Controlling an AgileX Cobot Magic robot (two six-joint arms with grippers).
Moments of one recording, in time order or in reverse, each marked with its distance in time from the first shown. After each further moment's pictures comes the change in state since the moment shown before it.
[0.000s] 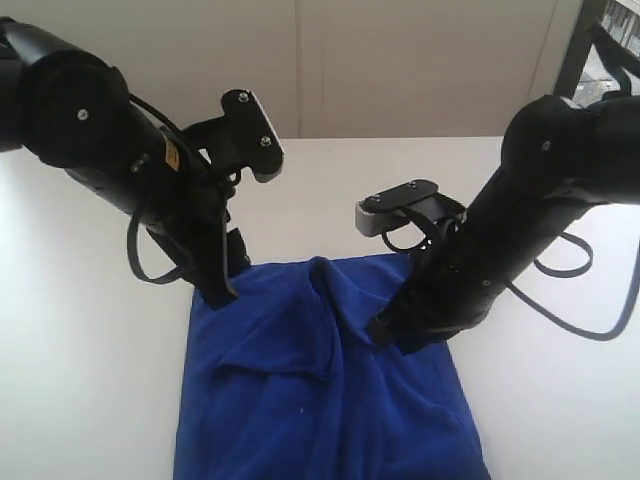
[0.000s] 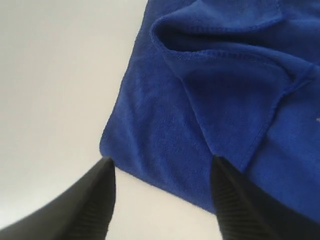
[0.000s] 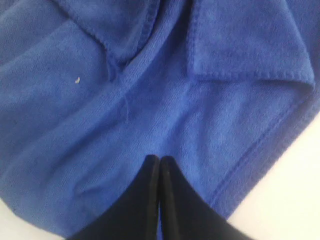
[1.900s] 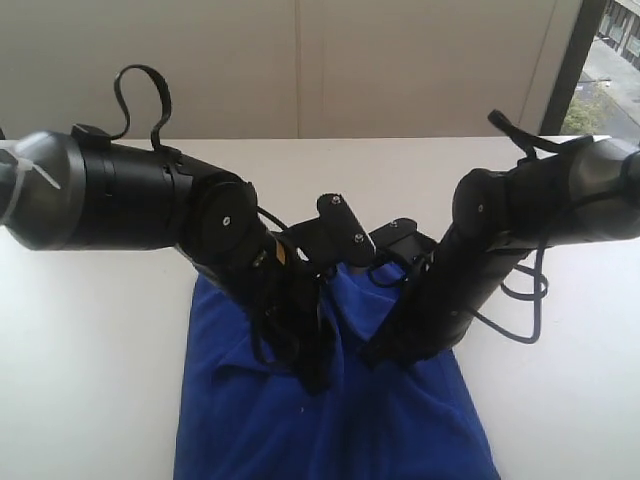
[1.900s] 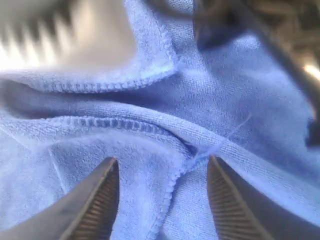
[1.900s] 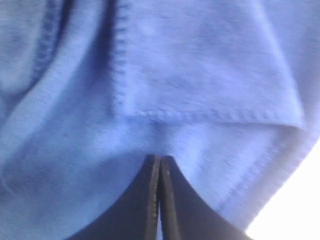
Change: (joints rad) left arm -0.139 0.248 -0.010 -0.212 -0.141 0.031; right arm 0.001 0.210 0.000 -0.088 -0.220 0.031
